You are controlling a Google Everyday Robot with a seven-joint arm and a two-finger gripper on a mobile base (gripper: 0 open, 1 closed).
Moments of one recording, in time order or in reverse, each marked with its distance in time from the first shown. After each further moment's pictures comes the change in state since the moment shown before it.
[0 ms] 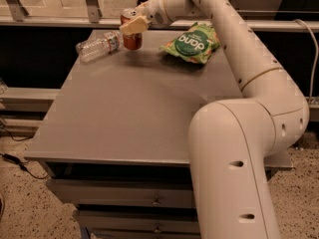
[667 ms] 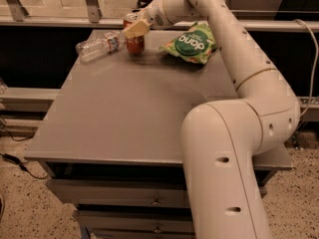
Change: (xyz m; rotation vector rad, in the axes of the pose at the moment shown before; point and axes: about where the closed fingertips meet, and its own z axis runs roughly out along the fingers) arm 0.021 -0.009 0.008 0.007 0.058 0.045
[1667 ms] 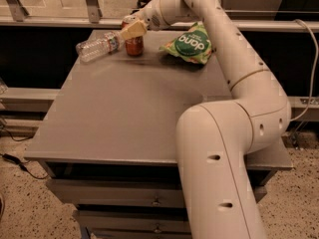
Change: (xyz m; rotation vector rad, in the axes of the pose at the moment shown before) arm -0.001 -0.001 0.011 -0.009 -0.004 0.018
